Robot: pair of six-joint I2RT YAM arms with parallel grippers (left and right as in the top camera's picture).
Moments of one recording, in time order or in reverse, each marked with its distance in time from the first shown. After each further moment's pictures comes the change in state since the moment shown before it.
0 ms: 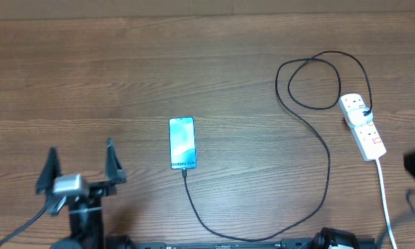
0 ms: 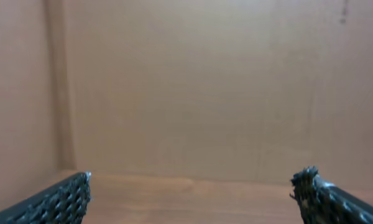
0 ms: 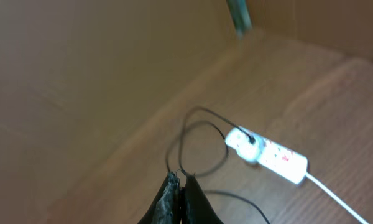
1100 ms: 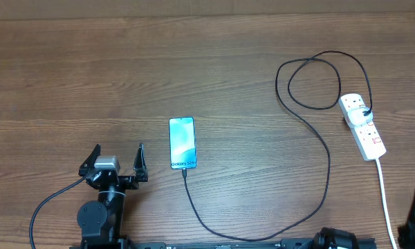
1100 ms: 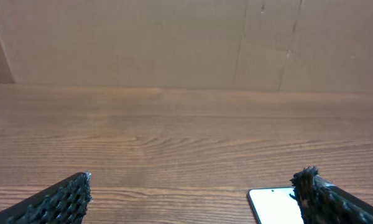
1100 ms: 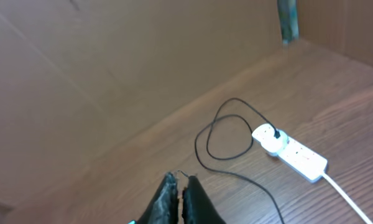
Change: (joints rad) left arm 0.000 0.000 -0.378 0.089 0.130 -0.029; right arm 0.000 -0.086 0.224 -0.211 -0.184 -0.127
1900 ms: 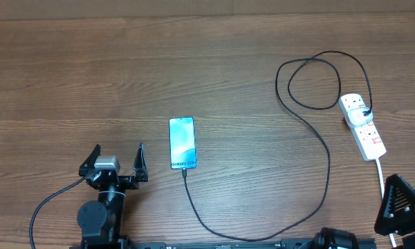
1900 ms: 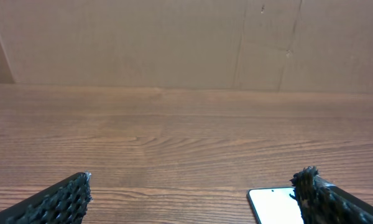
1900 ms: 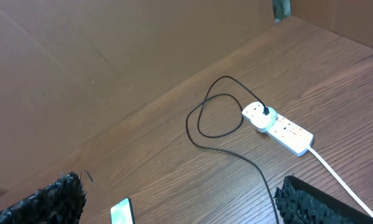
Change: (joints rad) left arm 0.000 0.000 0.000 0.000 0.000 0.000; right arm 0.000 -0.002 0.021 -0.123 0.000 -0.009
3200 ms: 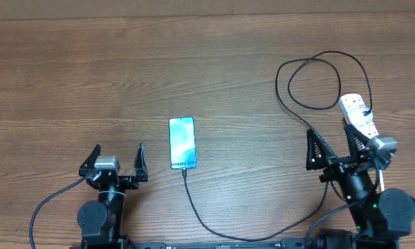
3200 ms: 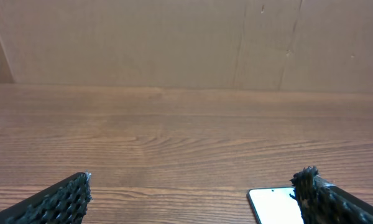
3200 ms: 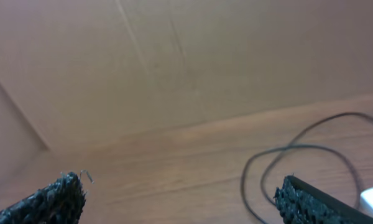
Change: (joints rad) left arm 0.000 0.001 0.000 0.000 0.000 0.000; right arm 0.110 -0.488 -1.545 1.452 -0.288 -0.111
